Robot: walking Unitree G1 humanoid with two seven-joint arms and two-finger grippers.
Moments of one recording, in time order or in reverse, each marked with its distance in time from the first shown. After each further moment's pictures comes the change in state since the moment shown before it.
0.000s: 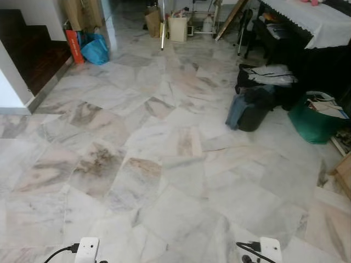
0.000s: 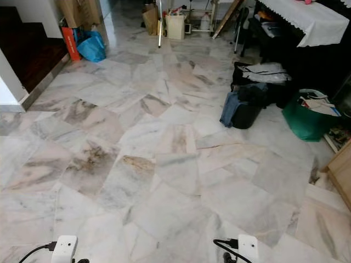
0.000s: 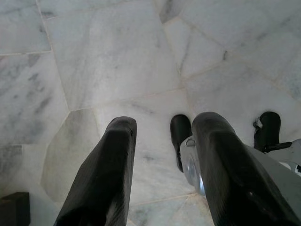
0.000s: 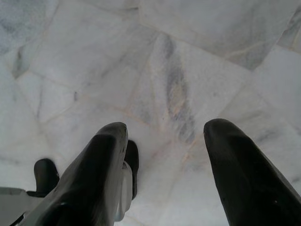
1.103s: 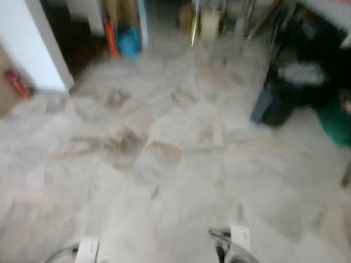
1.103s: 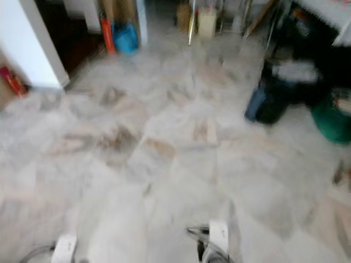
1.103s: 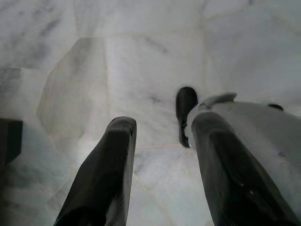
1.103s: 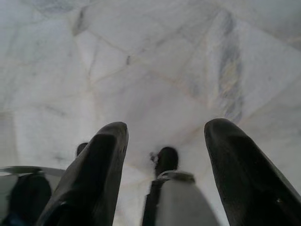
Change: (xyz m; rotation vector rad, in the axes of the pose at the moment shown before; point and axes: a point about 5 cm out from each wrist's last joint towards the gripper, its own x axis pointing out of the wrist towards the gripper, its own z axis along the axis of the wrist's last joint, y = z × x) left arm 0.000 0.001 -0.002 -0.008 0.018 0.001; right arm 0.008 0.095 0.016 -0.010 -0.019 0.089
